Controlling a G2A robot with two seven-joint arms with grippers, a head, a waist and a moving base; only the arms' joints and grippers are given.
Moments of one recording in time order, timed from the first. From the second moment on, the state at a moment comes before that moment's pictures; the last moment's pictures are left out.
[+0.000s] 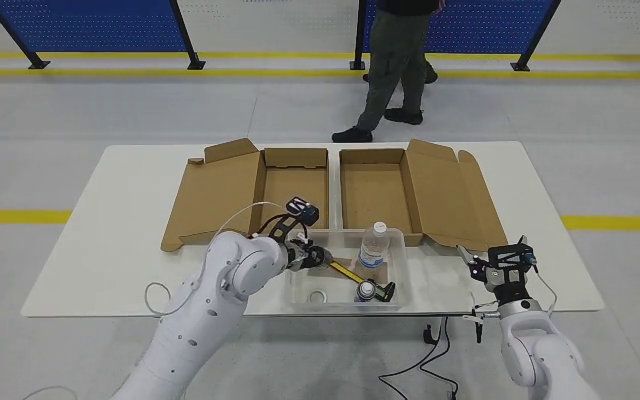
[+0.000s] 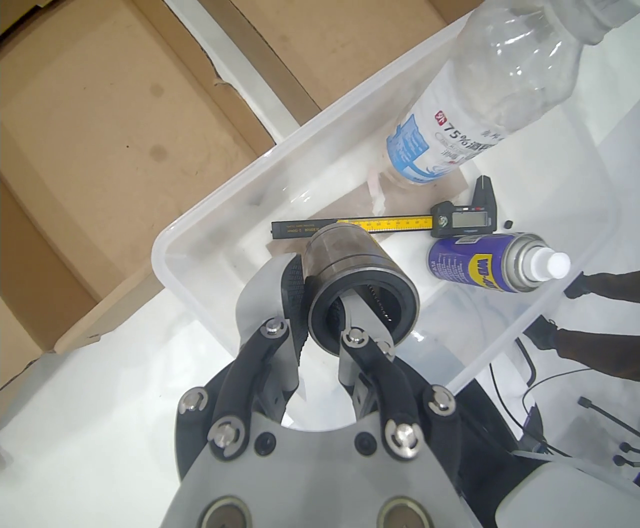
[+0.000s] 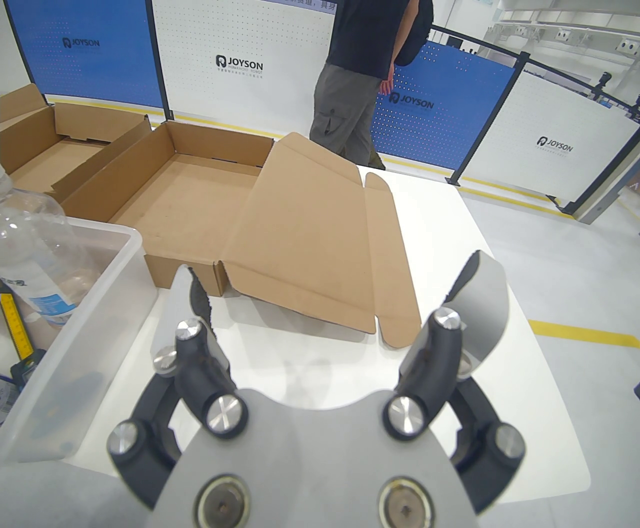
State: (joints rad) left arm 1.07 -1.25 -1.07 -1.67 0.97 -0.09 -1.12; right arm -1.73 -1.15 1.60 -1.80 -1.33 0.00 0.00
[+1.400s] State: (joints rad) left arm 0.80 -1.29 -1.00 -1.35 1.17 0.14 -0.87; right arm -1.73 -1.15 1.60 -1.80 -1.33 0.00 0.00
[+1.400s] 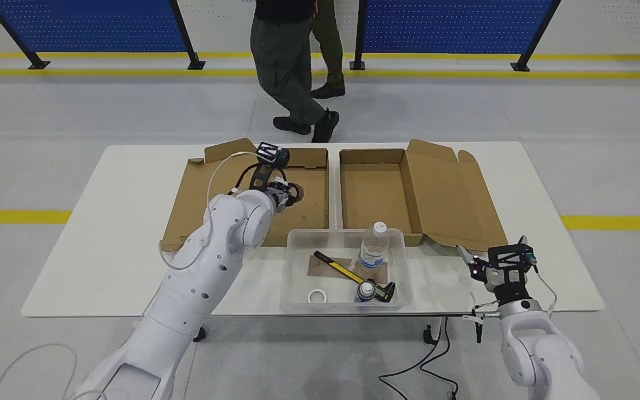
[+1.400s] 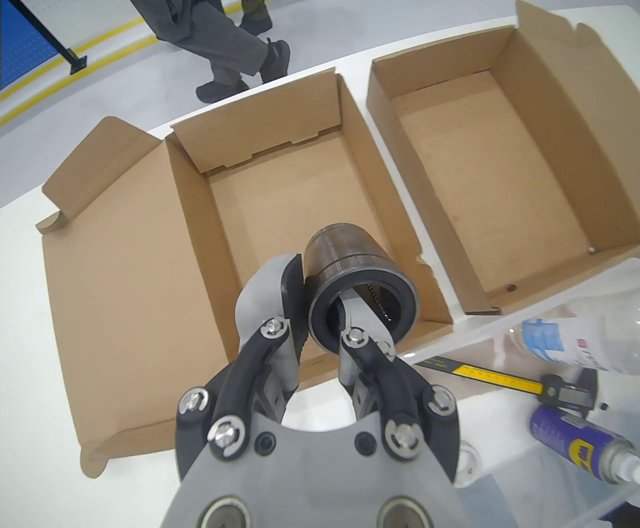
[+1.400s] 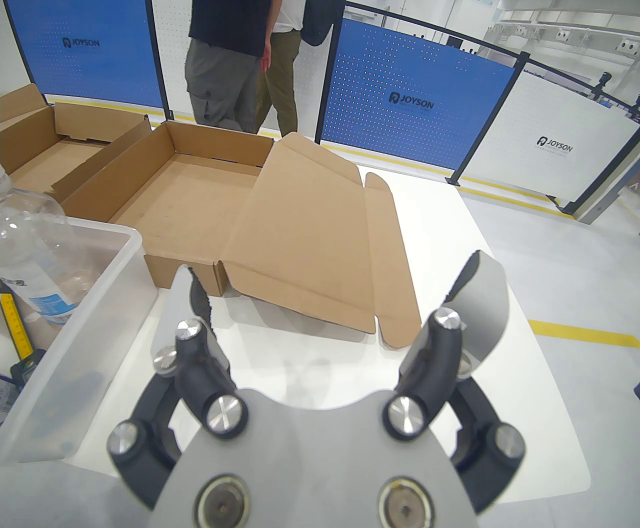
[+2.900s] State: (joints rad) left arm 0.59 -1.44 -0.83 -0.82 1.18 0.23 -0.68; right arm -1.73 -1.15 1.60 -1.80 -1.33 0.00 0.00
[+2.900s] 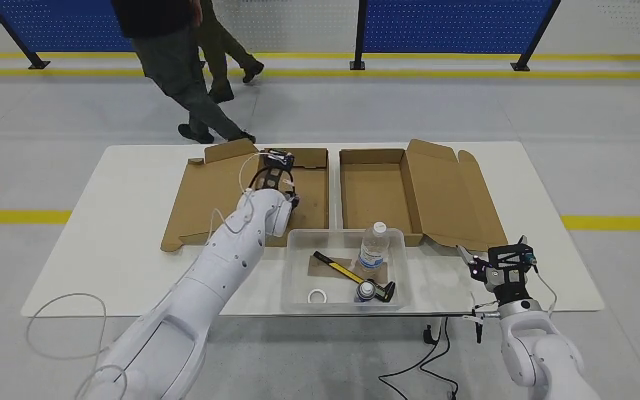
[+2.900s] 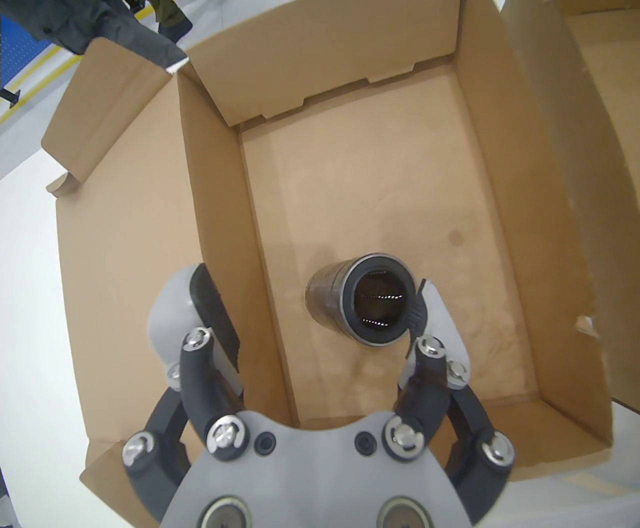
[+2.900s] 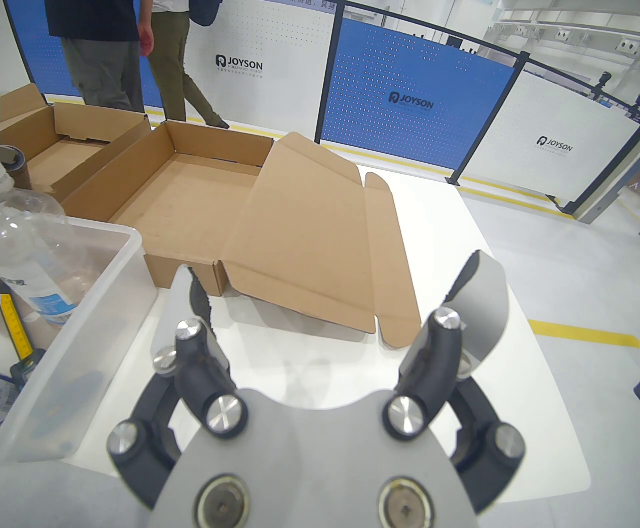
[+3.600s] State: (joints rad) left arm 0.82 -1.37 -1.05 -1.34 1.24 0.14 -0.70; right arm -1.73 -1.15 1.60 -1.80 -1.33 0.00 0.00
